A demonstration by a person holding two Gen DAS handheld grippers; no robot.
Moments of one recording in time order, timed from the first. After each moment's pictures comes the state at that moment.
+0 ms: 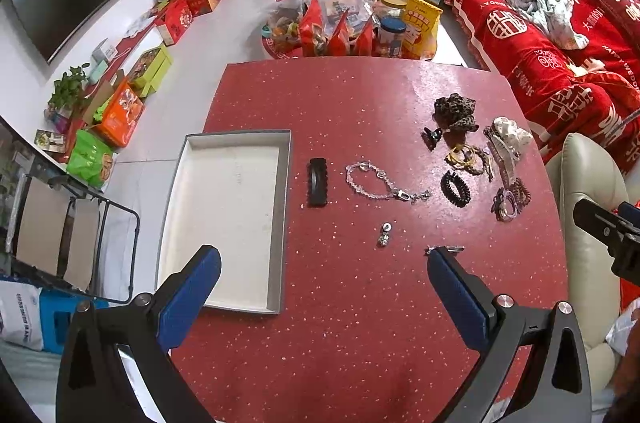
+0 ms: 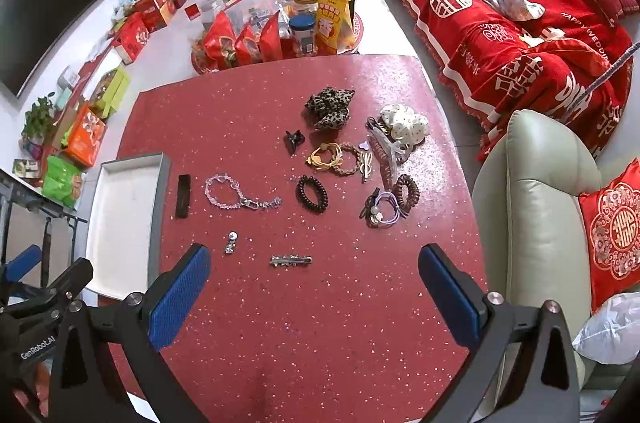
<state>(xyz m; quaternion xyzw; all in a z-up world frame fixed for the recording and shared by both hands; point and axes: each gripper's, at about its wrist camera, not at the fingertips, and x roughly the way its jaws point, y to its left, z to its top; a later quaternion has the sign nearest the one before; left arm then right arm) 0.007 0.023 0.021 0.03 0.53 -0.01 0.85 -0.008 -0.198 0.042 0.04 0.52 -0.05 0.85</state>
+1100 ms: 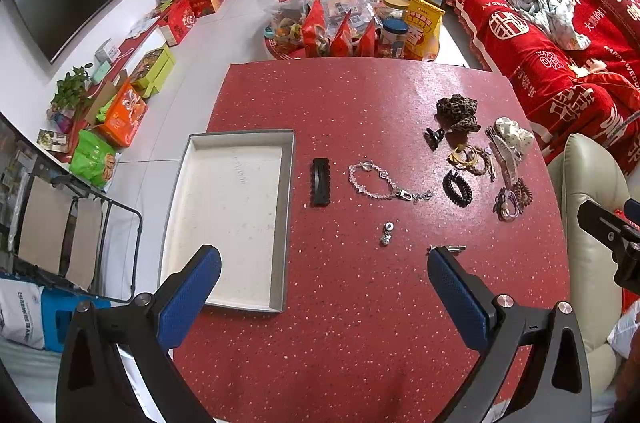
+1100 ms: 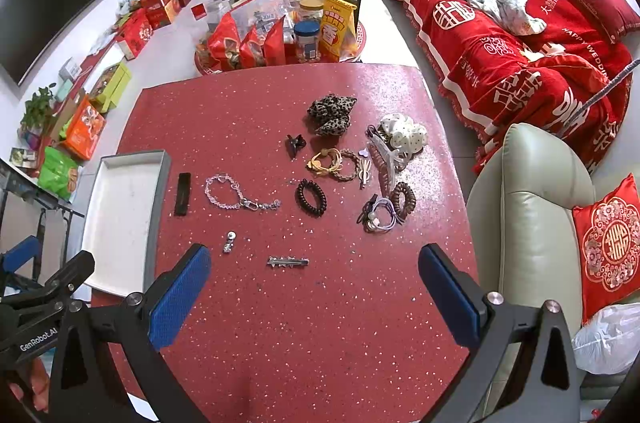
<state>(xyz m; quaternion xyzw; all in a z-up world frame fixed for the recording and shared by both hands) 0.007 0.025 0.022 0.03 0.53 -0.01 0.85 -0.009 -0.190 0.048 0.02 0.52 -0.05 0.85</state>
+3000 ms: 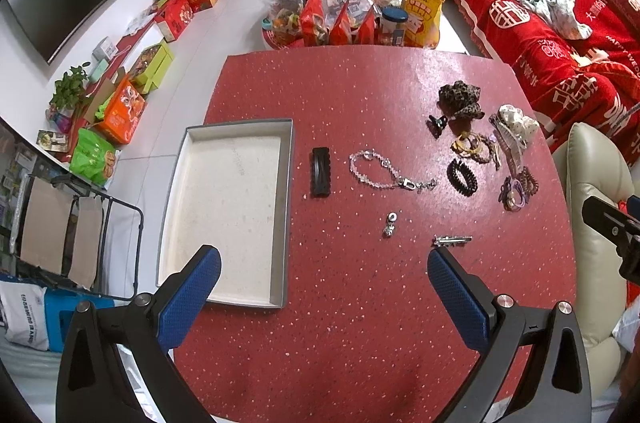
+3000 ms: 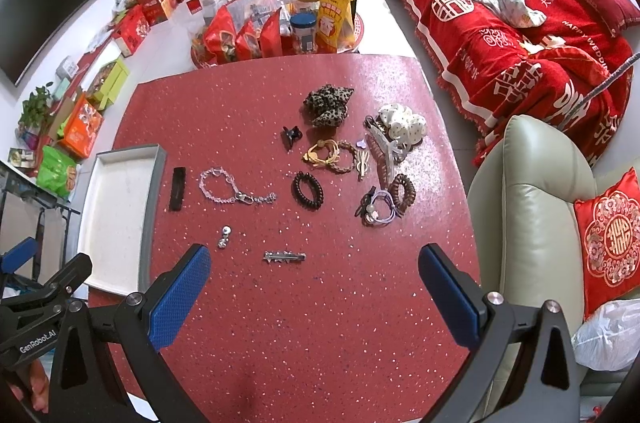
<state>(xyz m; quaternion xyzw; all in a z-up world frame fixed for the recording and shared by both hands) 0.000 0.029 0.008 0.04 0.55 -0.01 0.84 -0.015 -0.194 0.033 0.03 0.53 -0.05 0.85</state>
